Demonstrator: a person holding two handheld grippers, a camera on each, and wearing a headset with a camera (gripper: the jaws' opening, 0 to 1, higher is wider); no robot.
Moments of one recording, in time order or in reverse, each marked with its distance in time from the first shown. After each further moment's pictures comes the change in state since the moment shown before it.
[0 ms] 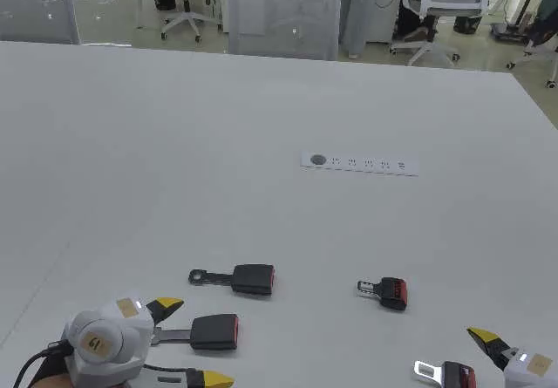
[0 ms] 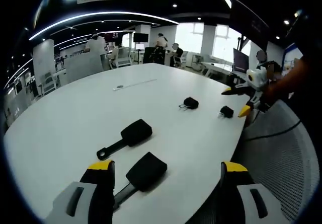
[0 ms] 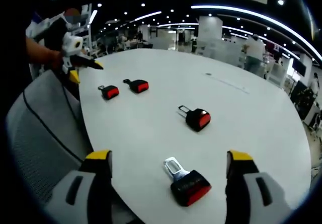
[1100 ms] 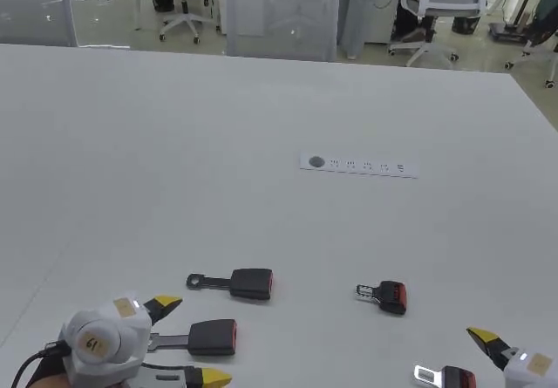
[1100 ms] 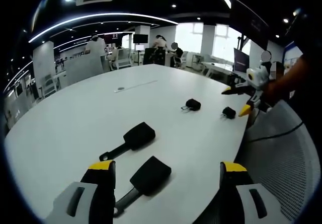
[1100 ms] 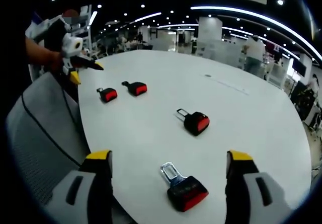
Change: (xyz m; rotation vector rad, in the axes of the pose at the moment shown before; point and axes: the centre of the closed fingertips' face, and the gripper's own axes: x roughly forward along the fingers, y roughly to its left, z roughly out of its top) left arm 0.004 0.007 0.007 0.014 -0.006 0.009; right arm 0.004 -0.005 0.007 -0.005 -0.007 0.001
